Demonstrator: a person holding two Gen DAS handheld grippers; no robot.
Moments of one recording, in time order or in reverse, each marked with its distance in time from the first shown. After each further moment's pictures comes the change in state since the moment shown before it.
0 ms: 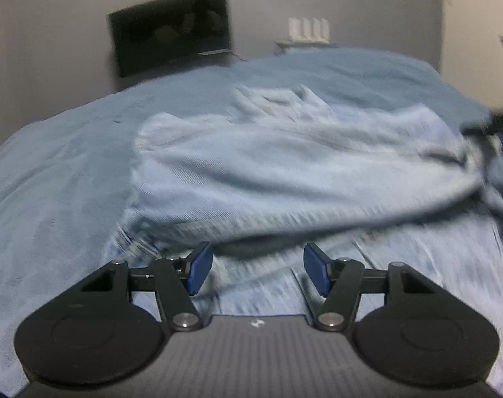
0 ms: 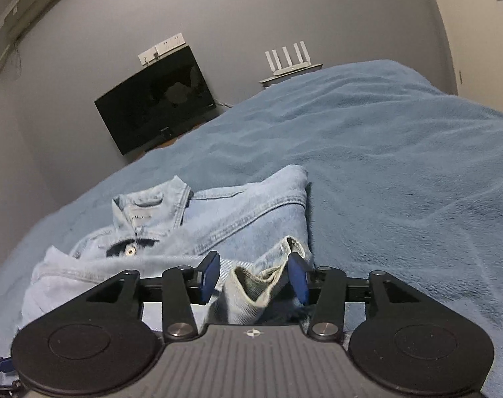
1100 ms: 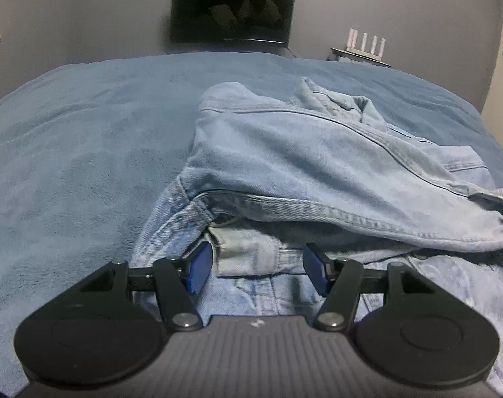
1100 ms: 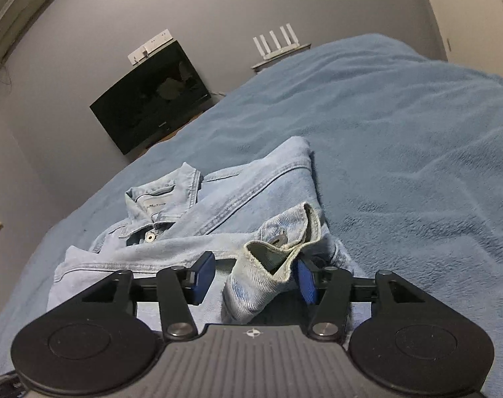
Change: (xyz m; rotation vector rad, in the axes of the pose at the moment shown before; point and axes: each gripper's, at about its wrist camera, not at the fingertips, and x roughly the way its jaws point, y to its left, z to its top) left arm 0.005 0.042 -0.020 -0.211 0.034 0.030; right arm -0.026 0.012 -0.022 0.075 0.062 0.009
